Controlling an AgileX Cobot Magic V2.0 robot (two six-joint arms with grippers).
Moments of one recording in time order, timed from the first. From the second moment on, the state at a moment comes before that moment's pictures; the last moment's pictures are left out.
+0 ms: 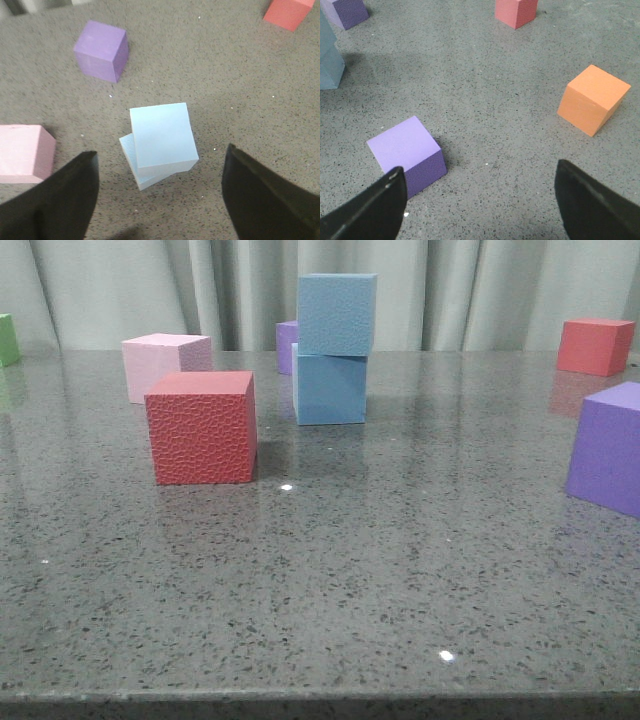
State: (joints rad) left arm -0.77 1.79 -2.08 0.32 1.15 -0.52; right arm 0.47 0.48 -0.76 -0.46 0.94 0.54
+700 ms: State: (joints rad) left arm -0.79 1.31 -1.50 0.40 0.93 -0.60; right arm 0.47 0.48 -0.76 -0.40 0.88 0.54
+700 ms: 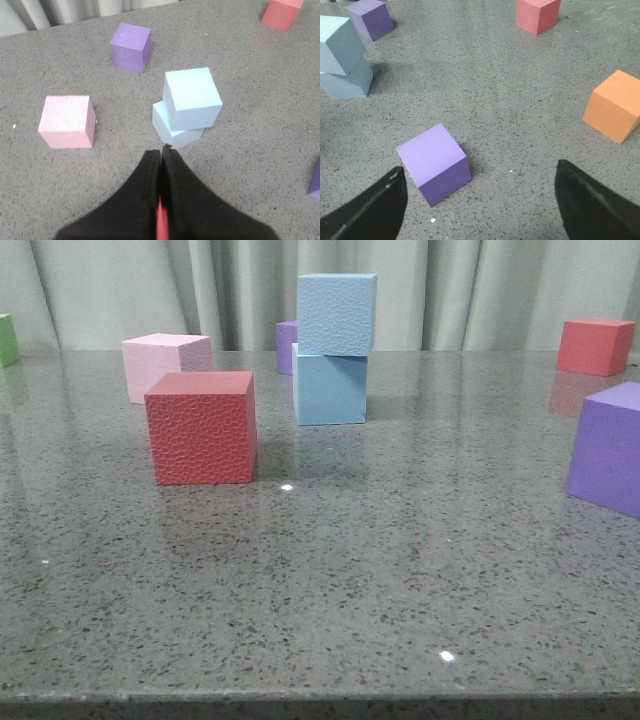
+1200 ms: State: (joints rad) left arm -0.79 0.91 -1.04 0.42 0.83 -0.68; right arm 0.47 0.48 -0.76 -0.34 0.79 0.54
